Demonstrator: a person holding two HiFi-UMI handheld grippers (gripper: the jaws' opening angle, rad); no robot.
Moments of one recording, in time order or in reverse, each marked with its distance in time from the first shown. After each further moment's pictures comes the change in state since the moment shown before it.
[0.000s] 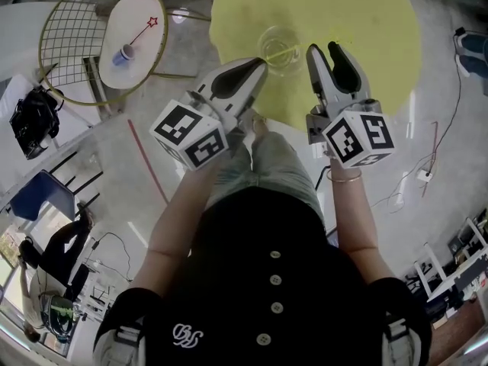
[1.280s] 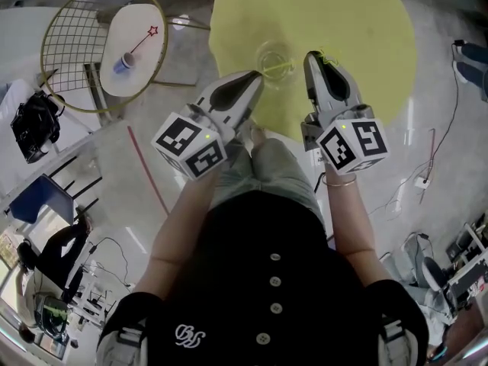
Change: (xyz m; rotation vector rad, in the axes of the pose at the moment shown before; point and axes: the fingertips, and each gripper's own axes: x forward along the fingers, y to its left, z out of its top) left arm 0.005 0.002 -0.001 -0.018 -0.003 0.027; right arm 0.010 0.004 0.006 -0.023 0.007 0.073
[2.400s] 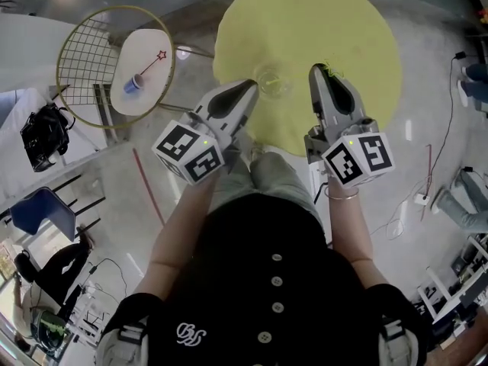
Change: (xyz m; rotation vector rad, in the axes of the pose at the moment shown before) left arm -0.013 -0.018 0.040 0.098 -0.062 -0.026; right arm -0.027 0.027 0.058 -0.044 -0.118 0.041
